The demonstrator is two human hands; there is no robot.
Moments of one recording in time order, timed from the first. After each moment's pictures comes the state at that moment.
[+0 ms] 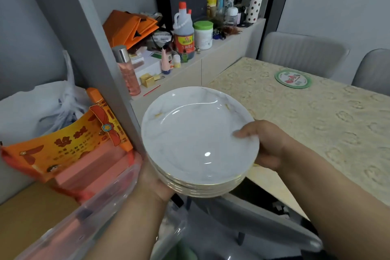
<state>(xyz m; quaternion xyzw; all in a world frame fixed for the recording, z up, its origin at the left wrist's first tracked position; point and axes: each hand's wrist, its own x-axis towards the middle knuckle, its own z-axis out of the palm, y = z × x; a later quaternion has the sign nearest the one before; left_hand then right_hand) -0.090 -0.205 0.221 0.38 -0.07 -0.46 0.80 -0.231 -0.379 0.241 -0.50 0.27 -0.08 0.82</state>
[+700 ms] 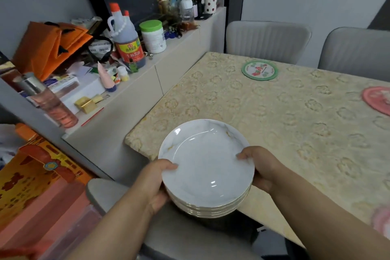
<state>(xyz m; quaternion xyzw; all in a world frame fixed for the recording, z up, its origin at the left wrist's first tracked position) -0.096 -0.340 0.173 0.58 -0.05 -0.56 0.59 -0.289 -0.483 0.161 -0.40 0.45 -0.16 0.78</state>
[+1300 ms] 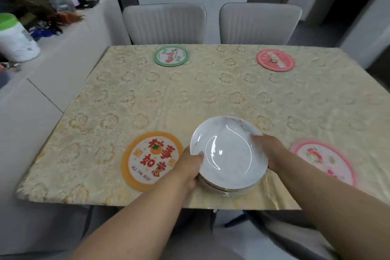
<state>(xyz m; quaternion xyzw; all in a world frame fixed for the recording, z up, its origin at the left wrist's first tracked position) -0.237 -0.485 0.074 0.60 -0.31 -0.66 0.33 -0.450 -0.522 0.104 -0.26 0.70 -0.34 0.57</state>
